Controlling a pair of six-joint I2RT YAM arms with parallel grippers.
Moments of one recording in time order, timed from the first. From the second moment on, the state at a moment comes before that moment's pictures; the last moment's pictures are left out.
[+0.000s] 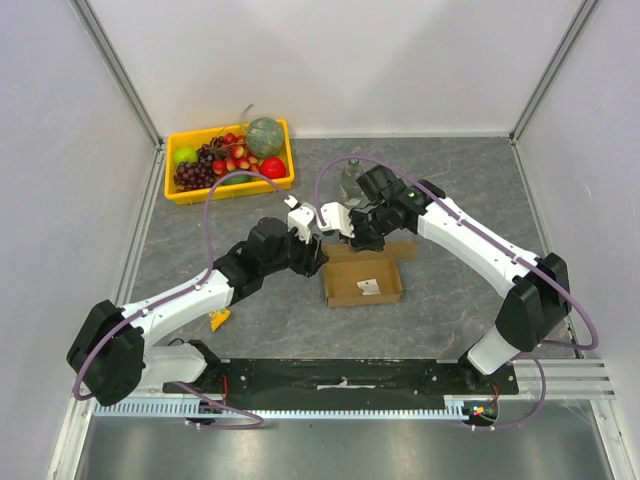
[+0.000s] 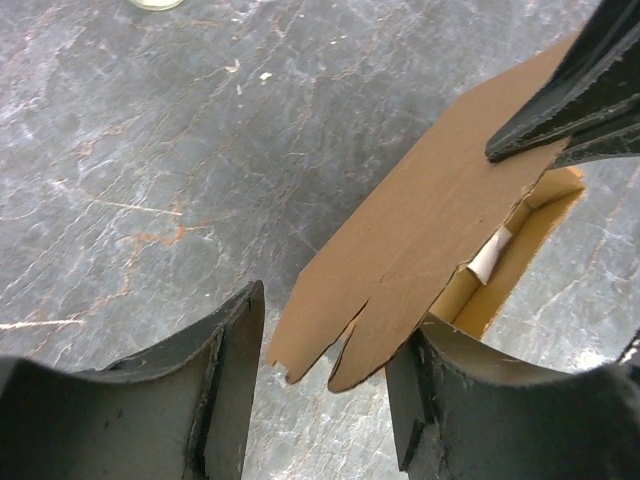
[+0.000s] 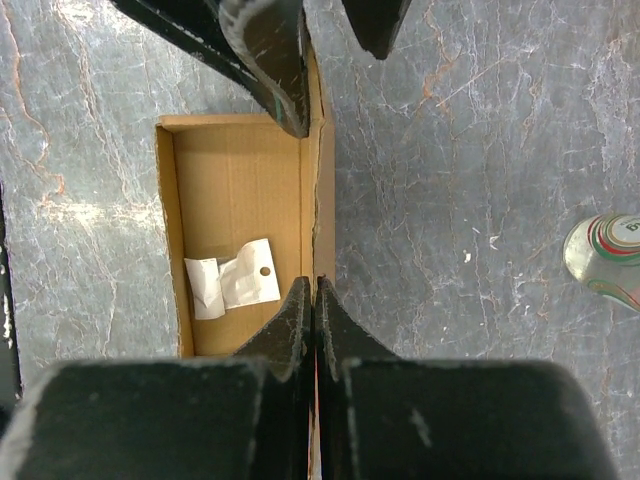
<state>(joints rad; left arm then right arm) -0.72 1.22 0.70 0.06 0.13 -0.14 0.66 1.59 1.43 -0.92 -0.47 -0.91</state>
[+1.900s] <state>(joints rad) -0.76 1.23 0.65 0.09 0.00 -0.09 0.64 1.61 1.46 -0.85 -0.45 -0.81</state>
